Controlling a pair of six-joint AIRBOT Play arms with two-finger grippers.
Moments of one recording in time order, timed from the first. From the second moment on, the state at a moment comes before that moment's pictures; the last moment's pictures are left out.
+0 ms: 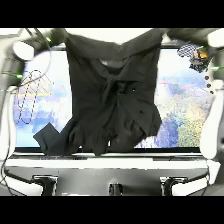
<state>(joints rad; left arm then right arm) -0.16 -1.73 1.97 1.18 -0.56 -1.67 -0.01 -1.71 2.06 -0.79 0.82 1.58</state>
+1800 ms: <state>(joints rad) -0.53 -1.18 0.87 1.38 -1.10 -1.98 0.23 -1.35 1.01 -1.41 0.98 1.95</state>
